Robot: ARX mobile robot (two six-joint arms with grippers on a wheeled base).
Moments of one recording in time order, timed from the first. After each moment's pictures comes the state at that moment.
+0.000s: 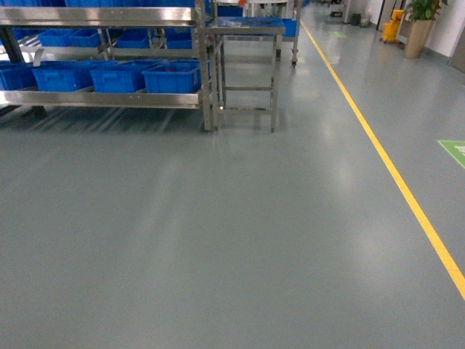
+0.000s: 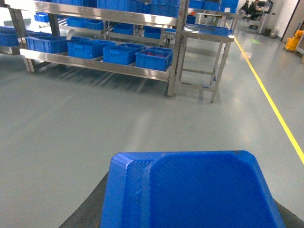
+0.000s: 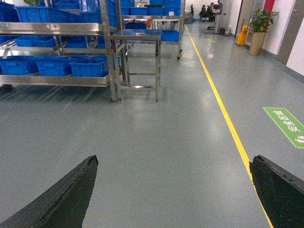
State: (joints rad) left arm -0.57 0.41 0.25 0.08 -0.72 -0.13; right arm 0.00 0.01 0.01 0.00 0.00 0.00
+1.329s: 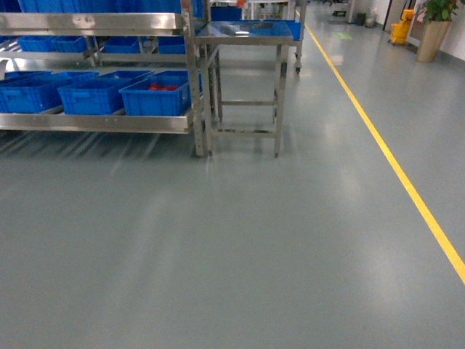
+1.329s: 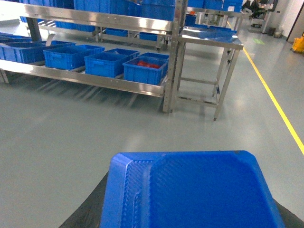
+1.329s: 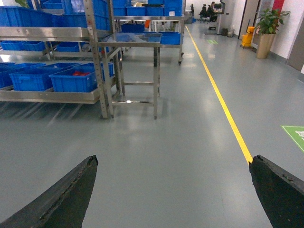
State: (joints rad) left arm -0.57 0.41 0.25 0.08 -0.72 -0.13; right arm 0.00 0.01 0.01 -0.01 0.00 0.00
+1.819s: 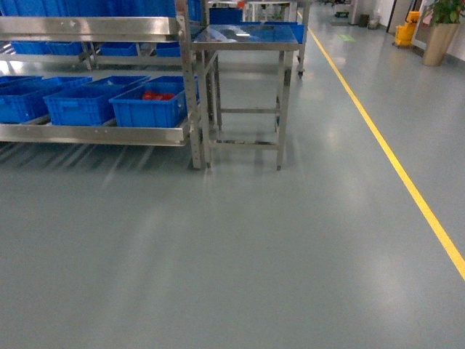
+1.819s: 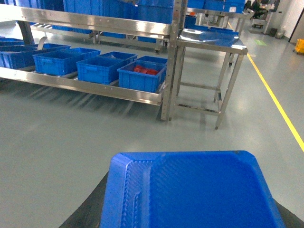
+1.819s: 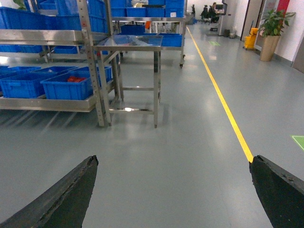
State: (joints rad) left arm -0.57 0.41 0.25 0.08 -0.72 -0.13; right arm 0.00 0.01 0.01 0.00 0.00 0.00
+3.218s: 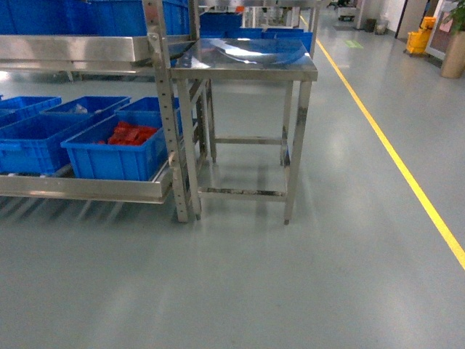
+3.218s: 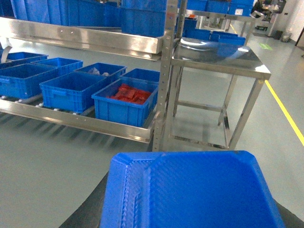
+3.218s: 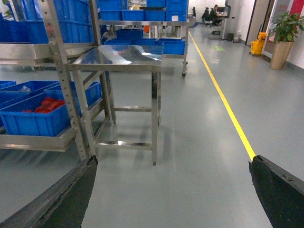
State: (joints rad) left arm -0.57 0.41 0.25 0.08 -0.72 -0.13; right arm 0.00 0.01 0.01 -0.01 0.00 0.00
